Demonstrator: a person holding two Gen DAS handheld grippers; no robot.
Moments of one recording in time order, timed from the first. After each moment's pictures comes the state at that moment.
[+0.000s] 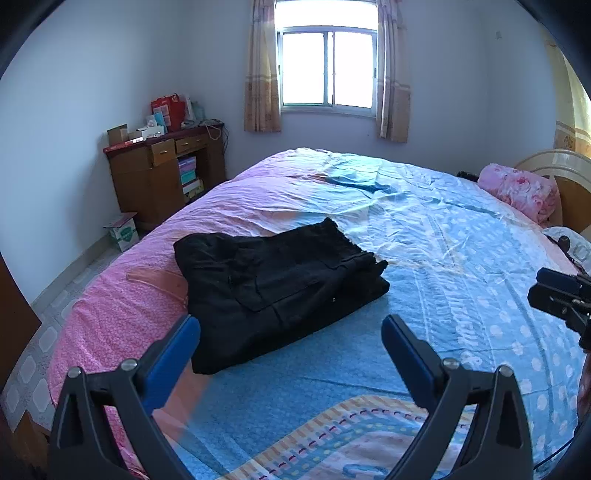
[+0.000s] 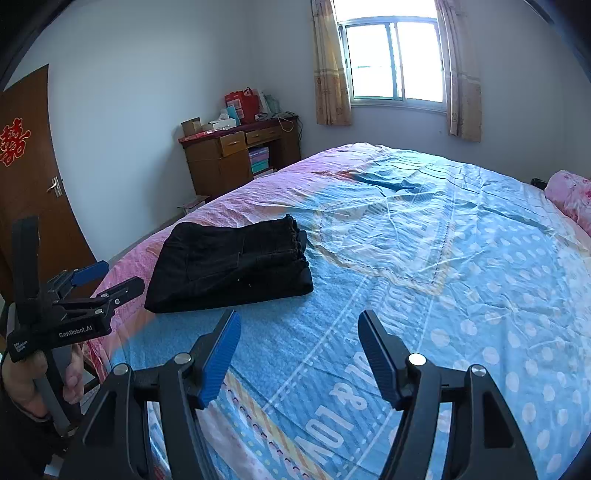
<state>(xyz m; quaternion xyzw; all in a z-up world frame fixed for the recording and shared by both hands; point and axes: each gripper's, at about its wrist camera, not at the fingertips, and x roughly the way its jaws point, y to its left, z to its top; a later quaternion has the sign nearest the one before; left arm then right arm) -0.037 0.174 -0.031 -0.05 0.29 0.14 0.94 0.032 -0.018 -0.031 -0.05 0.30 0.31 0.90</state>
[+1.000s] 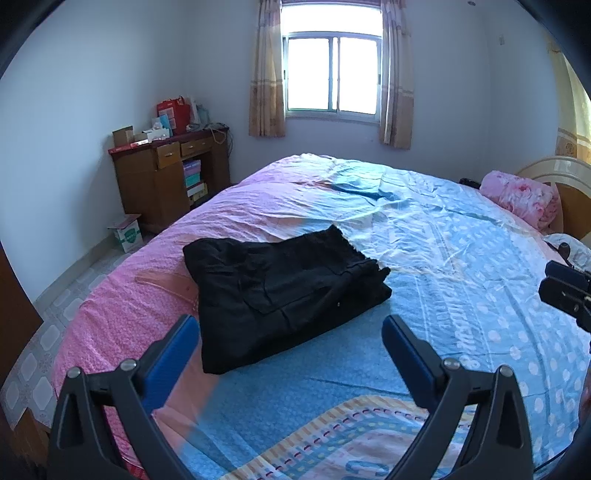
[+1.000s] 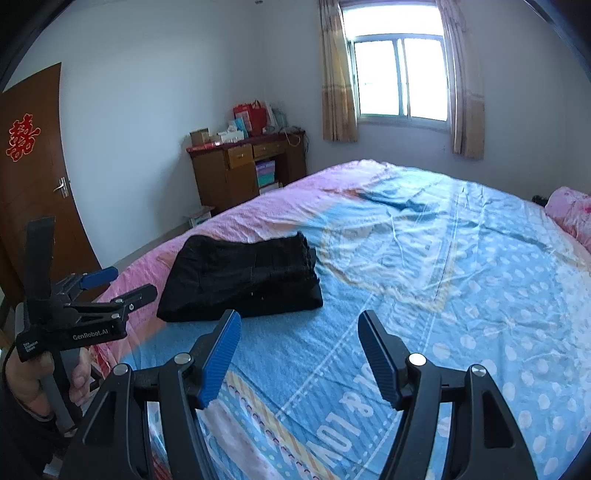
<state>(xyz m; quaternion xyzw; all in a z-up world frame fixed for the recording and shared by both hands) -0.054 0.176 -0.021 -0.06 0.28 0.15 0.95 0.007 -0.014 -0.011 -0.06 0.26 0.32 0.91</state>
